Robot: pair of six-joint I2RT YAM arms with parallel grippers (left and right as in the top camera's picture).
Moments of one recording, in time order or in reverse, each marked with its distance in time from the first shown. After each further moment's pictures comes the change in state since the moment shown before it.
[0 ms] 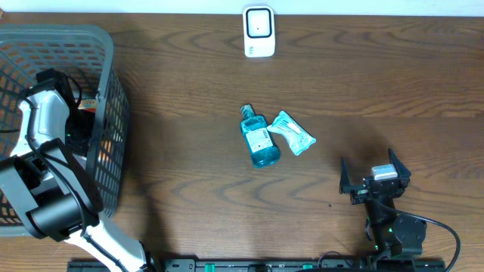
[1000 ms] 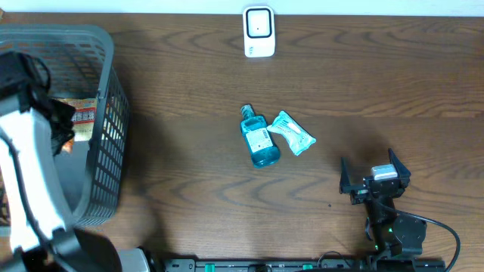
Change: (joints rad) left arm 0.000 -0.413 0.091 -0.143 -0.203 -0.002; right arm 0.000 0.000 0.000 0.000 0.000 0.000
